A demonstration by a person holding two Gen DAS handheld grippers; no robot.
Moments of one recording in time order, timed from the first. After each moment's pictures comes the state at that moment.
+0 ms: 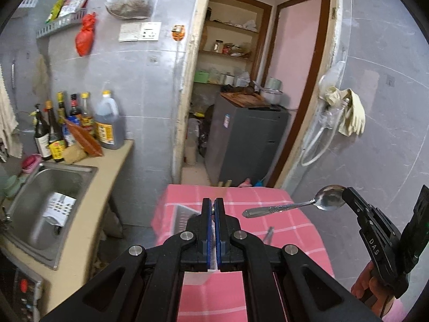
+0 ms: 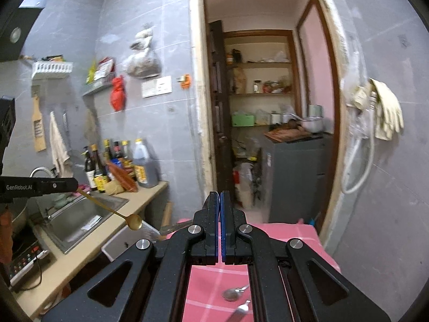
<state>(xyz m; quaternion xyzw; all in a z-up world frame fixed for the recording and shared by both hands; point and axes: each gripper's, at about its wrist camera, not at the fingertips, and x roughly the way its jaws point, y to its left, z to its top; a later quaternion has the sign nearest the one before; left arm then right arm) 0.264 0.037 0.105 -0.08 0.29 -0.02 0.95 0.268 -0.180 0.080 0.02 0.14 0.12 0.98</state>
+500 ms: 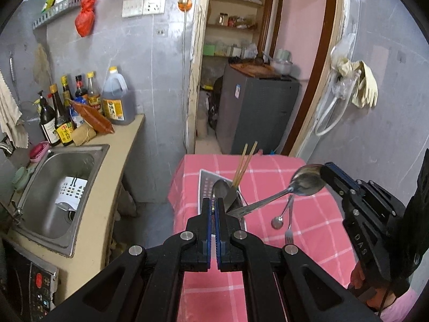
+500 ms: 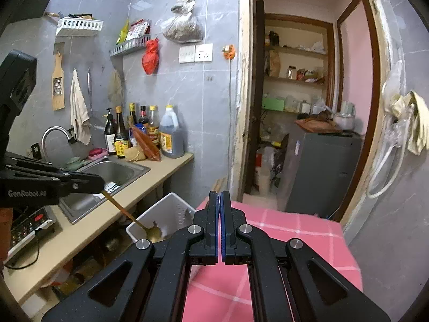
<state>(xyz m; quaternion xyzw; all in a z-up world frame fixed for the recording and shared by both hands) 0.270 0.056 0.071 -0.06 0.37 -0.02 0.93 0.279 -0.102 0.054 -0.05 0.19 0.17 0.96</state>
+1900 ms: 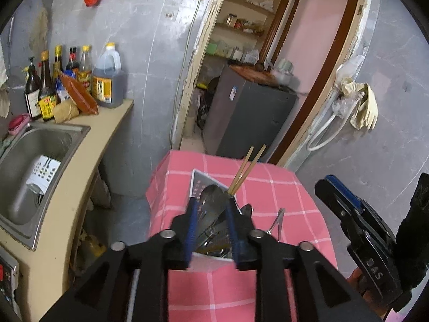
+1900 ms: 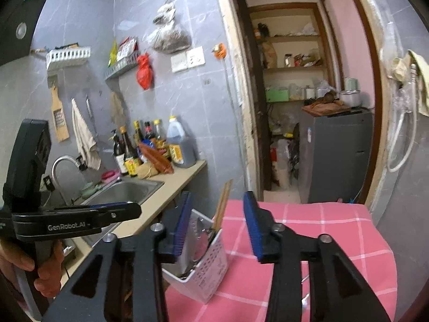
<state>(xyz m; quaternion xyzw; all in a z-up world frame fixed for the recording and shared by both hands) 0.304 0.073 0.031 -0.14 0.35 -0.04 0.93 0.300 -0.123 0.039 0.05 0.19 0.19 0.96</state>
